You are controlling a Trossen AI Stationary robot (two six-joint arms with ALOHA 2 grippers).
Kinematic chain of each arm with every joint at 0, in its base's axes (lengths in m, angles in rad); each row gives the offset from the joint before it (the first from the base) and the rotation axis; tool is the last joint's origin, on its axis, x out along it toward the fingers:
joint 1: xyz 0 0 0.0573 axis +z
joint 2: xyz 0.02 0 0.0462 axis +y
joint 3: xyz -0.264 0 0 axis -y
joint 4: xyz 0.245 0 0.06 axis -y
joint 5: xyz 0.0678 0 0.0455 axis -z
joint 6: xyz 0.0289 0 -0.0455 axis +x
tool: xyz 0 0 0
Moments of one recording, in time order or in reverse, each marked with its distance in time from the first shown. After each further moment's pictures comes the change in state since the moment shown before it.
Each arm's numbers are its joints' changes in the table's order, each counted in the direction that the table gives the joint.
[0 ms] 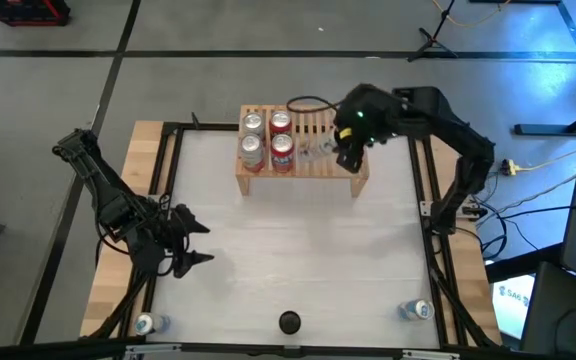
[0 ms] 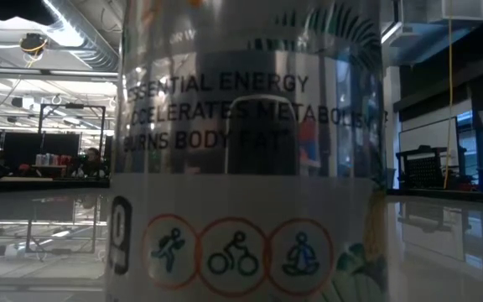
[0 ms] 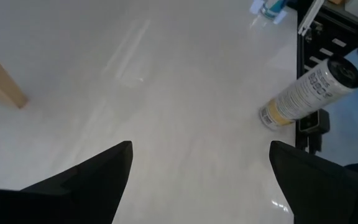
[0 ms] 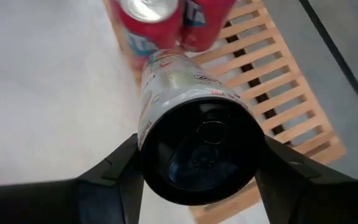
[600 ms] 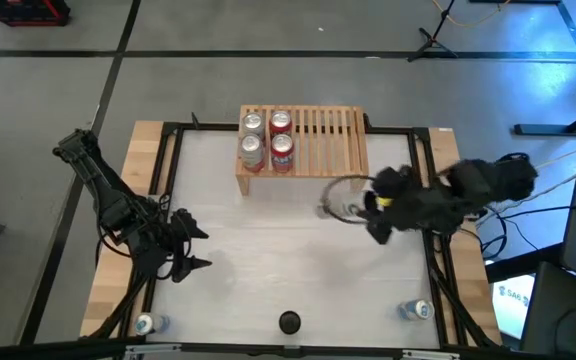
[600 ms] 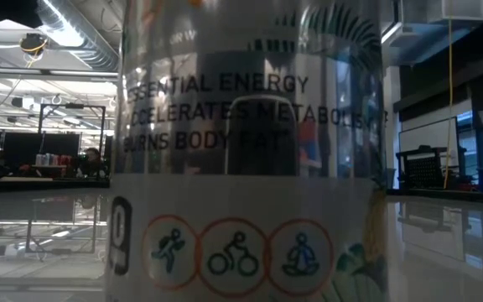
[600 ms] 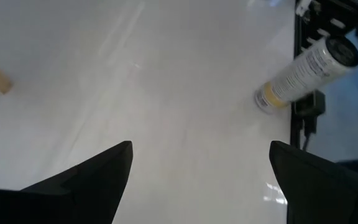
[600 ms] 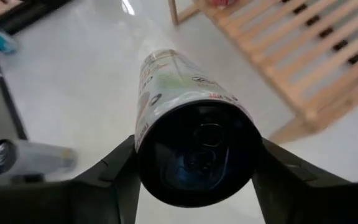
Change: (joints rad) left arm -0.003 0.021 0.000 0.001 0.074 -0.003; right arm 0.608 -0.292 -0.432 0.056 0.258 0.799
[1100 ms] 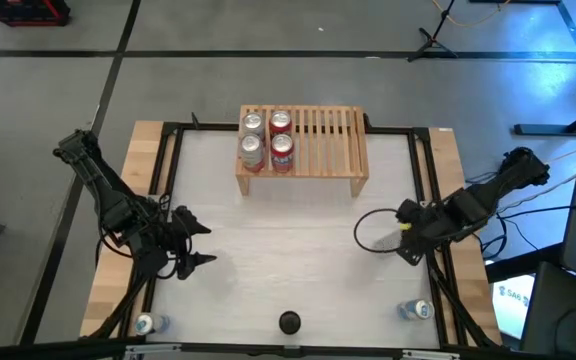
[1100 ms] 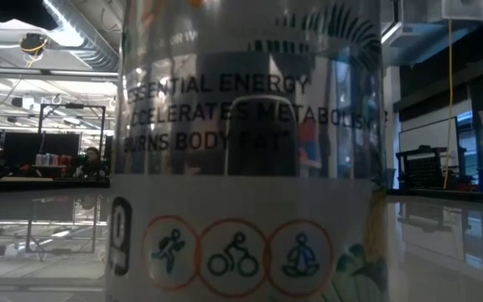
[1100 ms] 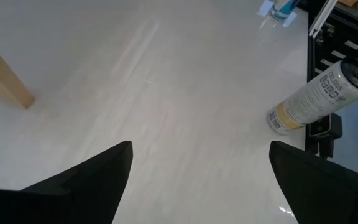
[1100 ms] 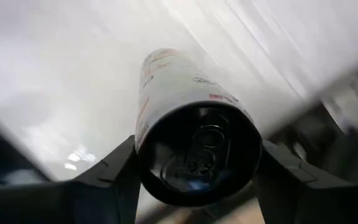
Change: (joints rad) left arm -0.003 0.016 0.000 0.001 -0.102 -0.023; right arm 0.175 -0.330 -0.707 0.027 -0.378 0.363
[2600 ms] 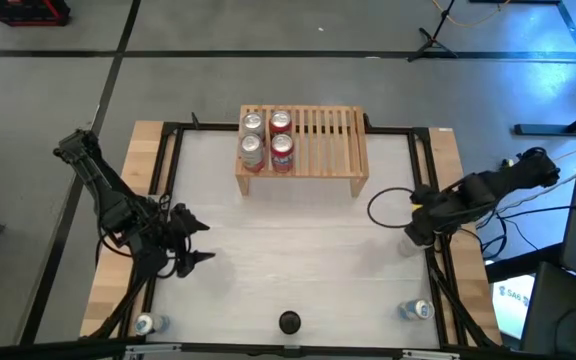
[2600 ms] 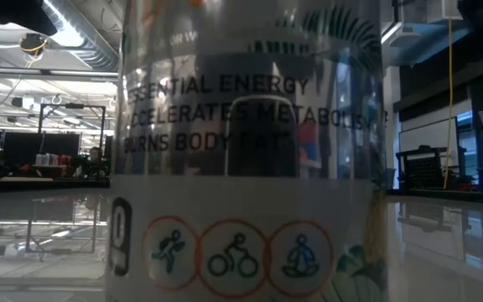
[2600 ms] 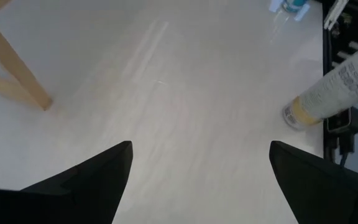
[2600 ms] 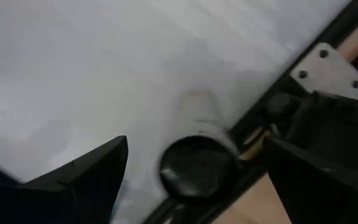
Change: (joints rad) left arm -0.004 0.000 0.000 -0.051 -0.023 -0.004; right arm -0.129 -0.196 -0.152 -0.077 -0.038 0.099
